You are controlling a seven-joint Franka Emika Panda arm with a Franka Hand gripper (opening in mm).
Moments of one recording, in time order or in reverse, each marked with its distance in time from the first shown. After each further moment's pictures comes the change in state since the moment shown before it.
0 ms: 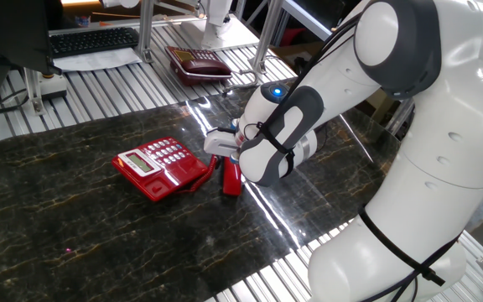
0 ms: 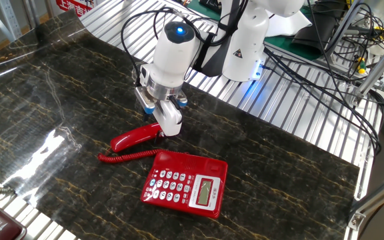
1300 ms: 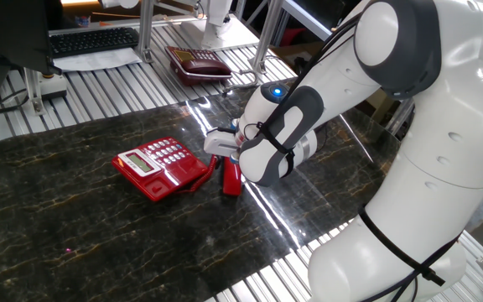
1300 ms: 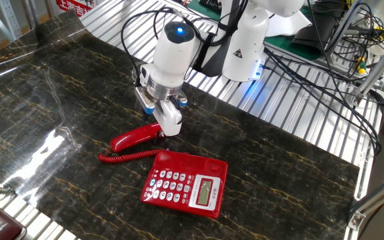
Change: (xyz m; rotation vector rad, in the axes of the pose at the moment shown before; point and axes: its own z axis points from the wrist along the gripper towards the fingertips) arm 0.000 0.000 0.000 0.000 0.000 0.000
